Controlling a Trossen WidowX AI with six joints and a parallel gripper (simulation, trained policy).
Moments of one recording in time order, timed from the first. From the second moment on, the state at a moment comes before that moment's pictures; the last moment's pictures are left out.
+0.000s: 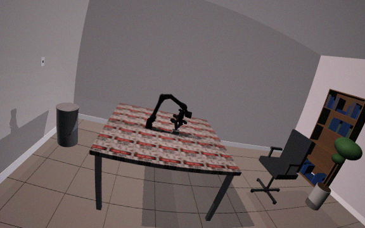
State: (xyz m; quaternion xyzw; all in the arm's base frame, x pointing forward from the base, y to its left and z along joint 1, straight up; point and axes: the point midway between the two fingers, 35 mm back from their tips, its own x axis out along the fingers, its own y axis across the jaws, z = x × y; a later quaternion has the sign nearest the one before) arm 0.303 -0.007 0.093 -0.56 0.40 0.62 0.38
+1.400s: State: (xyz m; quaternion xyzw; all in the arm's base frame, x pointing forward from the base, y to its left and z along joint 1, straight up) arm 0.304 -0.013 0.087 -0.62 0.34 0.63 0.32
